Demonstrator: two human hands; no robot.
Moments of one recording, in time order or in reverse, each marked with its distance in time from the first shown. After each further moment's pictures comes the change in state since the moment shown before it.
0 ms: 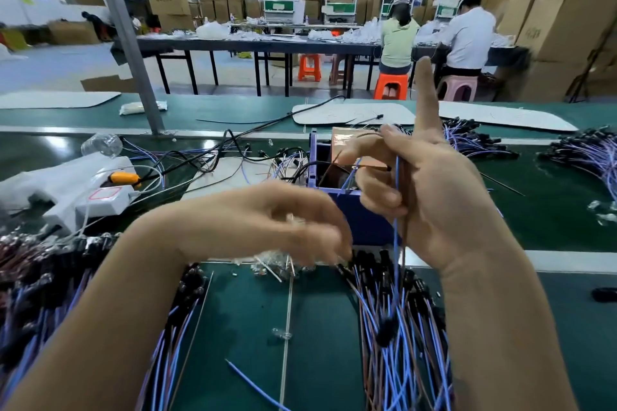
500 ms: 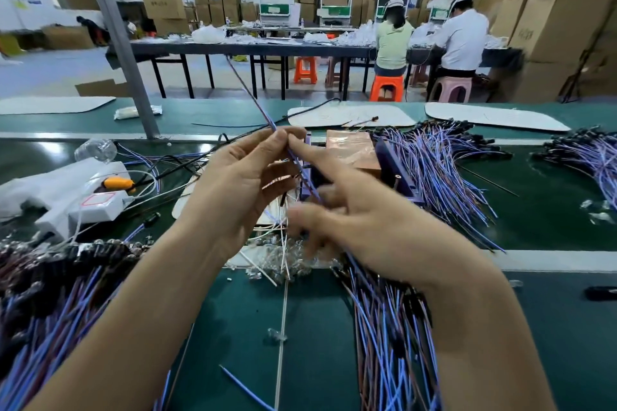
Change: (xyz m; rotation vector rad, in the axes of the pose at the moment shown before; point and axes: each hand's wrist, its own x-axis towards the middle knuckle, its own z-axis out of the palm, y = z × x) left_hand 0.033 -0.010 0.004 -0.736 0.813 0.179; right_hand -0.006 0.007 0.016 -0.745 -0.273 0.205
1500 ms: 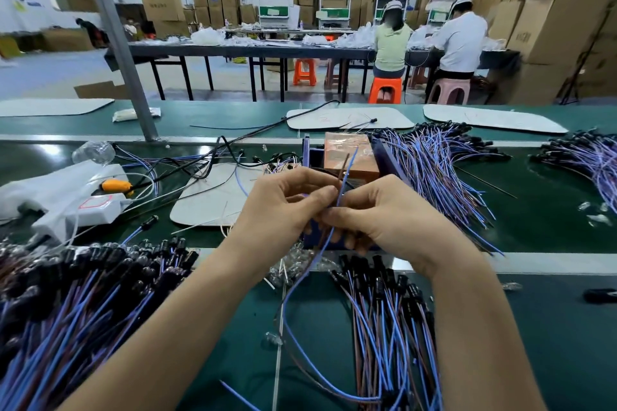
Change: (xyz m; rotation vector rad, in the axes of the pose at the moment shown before) left_hand -0.005 -0.032 0.016 0.453 -0.068 0.095; right_hand 0.008 0.030 -0.016 0.152 0.163 0.229
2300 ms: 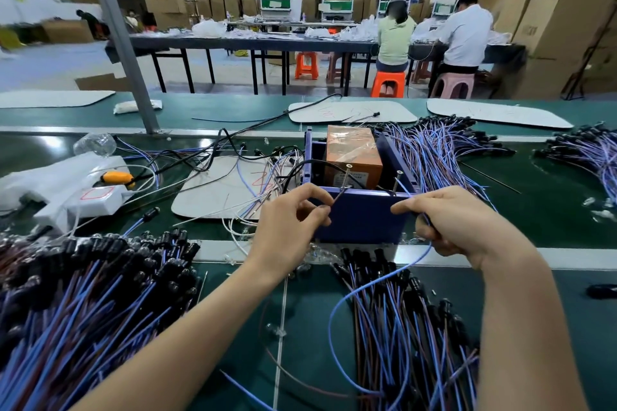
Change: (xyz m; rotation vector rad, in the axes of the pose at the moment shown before) left_hand 0.008 -0.056 0.009 0.331 0.091 0.023; right_hand -0.001 0.035 -0.052 0.001 0.295 0.336
